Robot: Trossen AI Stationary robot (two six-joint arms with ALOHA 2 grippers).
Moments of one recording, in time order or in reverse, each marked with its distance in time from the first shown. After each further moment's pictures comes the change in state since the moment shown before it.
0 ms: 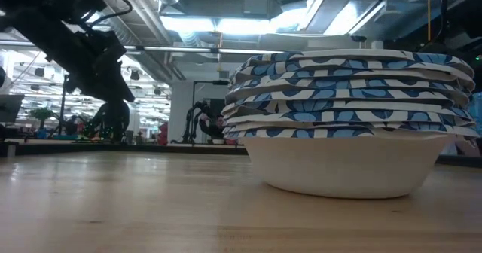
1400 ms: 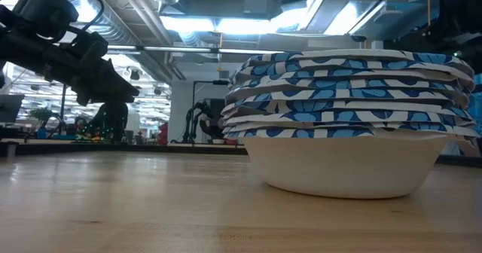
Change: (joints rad) left arm 0.216 -0.333 -0.293 0.392 0.361 0.303; right arm -0.113 0.006 -0.072 0.419 0.105 -0.283
